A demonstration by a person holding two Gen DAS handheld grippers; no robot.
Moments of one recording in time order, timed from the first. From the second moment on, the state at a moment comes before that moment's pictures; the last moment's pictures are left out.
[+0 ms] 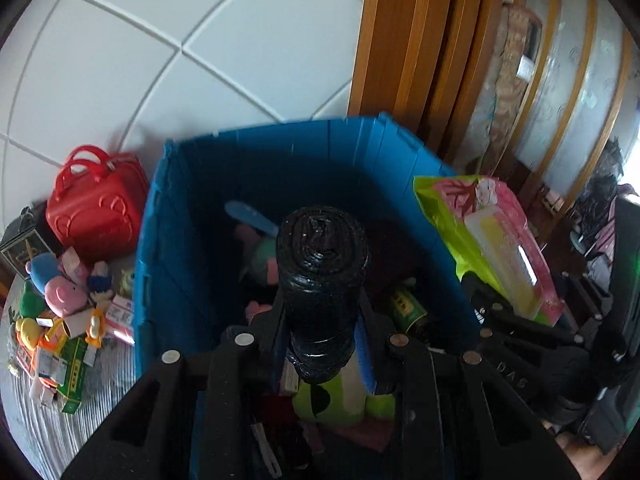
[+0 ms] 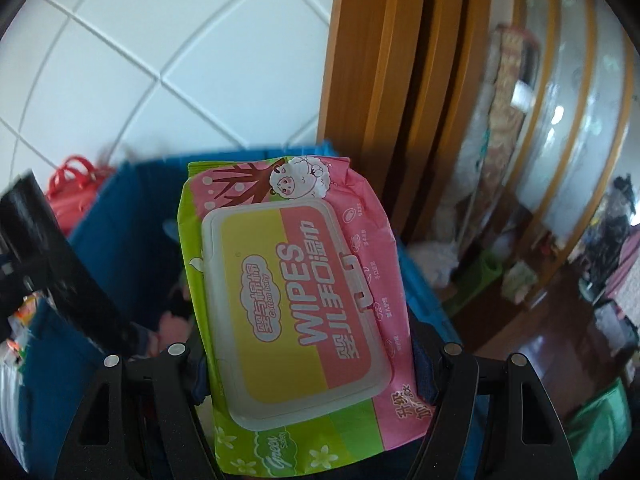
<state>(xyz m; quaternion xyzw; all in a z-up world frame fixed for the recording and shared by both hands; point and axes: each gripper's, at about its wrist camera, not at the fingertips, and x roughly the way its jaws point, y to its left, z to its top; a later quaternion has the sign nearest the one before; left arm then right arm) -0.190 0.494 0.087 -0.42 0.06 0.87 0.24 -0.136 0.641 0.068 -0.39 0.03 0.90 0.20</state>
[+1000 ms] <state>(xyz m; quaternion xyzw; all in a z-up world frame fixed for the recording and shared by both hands) -0.224 0.505 0.021 -0.49 0.09 0.86 0.15 -0.189 0.655 -0.016 -0.50 -0.01 0.85 0.16</state>
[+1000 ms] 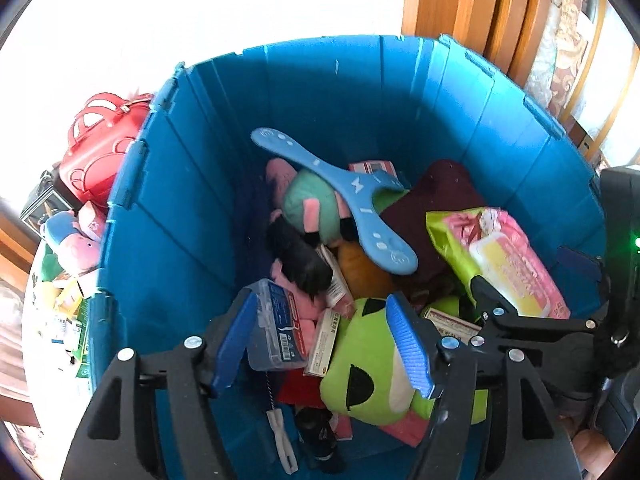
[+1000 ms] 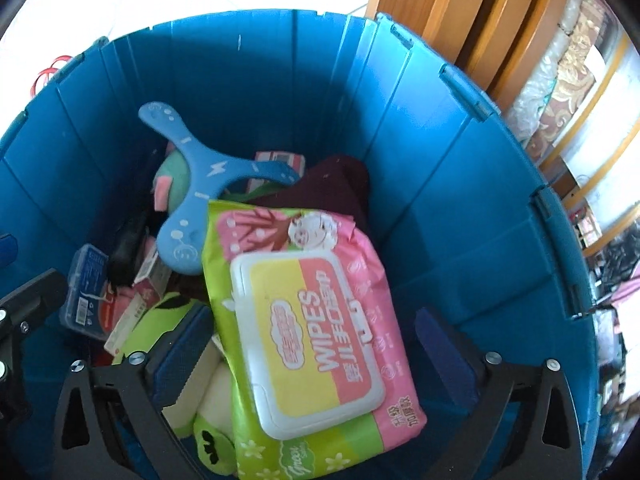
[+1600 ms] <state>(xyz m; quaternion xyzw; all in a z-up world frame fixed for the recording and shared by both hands) -0.096 0.345 0.113 -0.27 -0.03 0.96 0.07 -0.084 0.577 0.094 -0.30 0.05 0.95 0.03</state>
